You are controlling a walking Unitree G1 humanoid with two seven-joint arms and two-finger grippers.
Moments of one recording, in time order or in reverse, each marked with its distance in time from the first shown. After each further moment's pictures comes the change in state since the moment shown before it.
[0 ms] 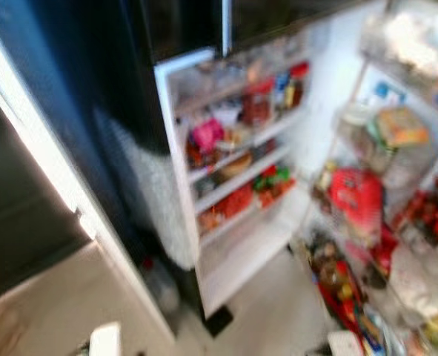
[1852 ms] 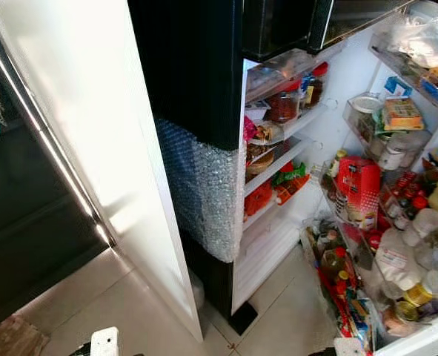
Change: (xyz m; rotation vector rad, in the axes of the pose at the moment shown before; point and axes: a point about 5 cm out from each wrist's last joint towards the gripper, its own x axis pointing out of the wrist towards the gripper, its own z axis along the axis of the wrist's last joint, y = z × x) left arm -0.001 0.009 -0.001 0.012 0.009 0.030; right arm 0.000 0.004 -0.004 0.146 0.023 -0.070
